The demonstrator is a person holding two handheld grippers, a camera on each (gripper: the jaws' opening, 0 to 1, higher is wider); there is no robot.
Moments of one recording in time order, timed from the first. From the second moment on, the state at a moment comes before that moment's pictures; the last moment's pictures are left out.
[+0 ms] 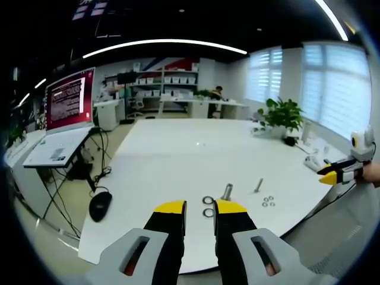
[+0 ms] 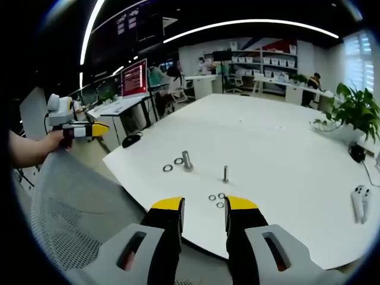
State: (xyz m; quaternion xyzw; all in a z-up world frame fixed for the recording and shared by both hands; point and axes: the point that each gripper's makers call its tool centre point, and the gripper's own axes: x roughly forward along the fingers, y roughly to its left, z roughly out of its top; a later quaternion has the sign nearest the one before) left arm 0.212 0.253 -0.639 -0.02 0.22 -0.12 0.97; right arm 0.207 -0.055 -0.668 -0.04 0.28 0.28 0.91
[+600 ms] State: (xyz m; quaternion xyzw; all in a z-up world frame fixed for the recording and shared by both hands) left arm 0.212 0.252 -0.640 -0.02 0.22 -0.12 0.97; right arm 0.207 -0.055 -0.669 -0.04 0.29 0.28 0.91
